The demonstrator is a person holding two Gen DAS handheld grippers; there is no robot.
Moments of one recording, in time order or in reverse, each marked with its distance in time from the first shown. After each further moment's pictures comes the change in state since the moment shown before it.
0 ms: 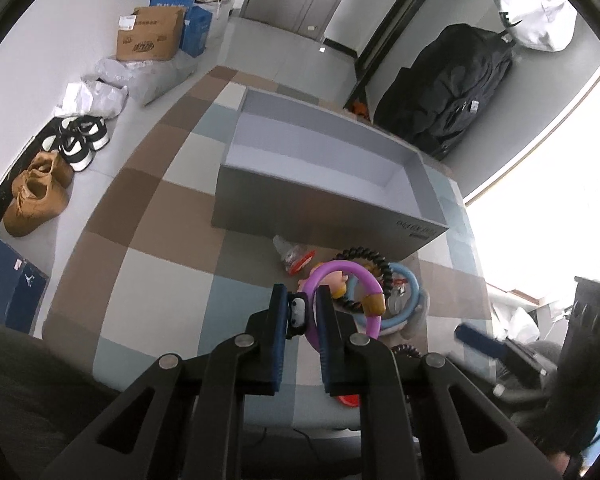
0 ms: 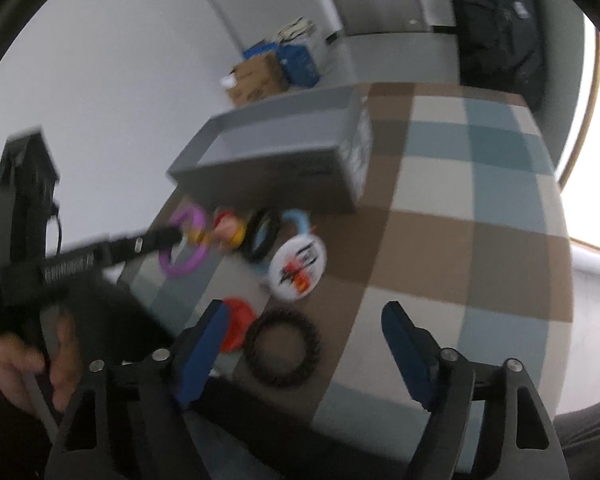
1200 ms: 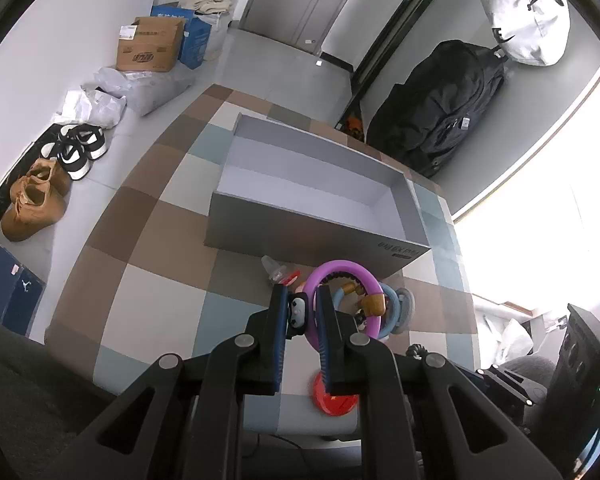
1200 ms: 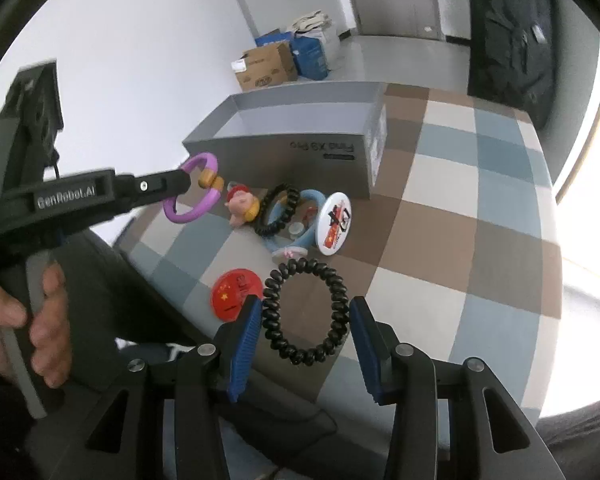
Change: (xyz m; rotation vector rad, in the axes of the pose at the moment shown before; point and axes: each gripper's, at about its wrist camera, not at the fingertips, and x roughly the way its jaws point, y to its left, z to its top) left arm -0.009 -0.007 0.003 -0.020 -0.051 -0.028; right arm -0.010 0.012 -0.010 -0.056 0.022 -0.039
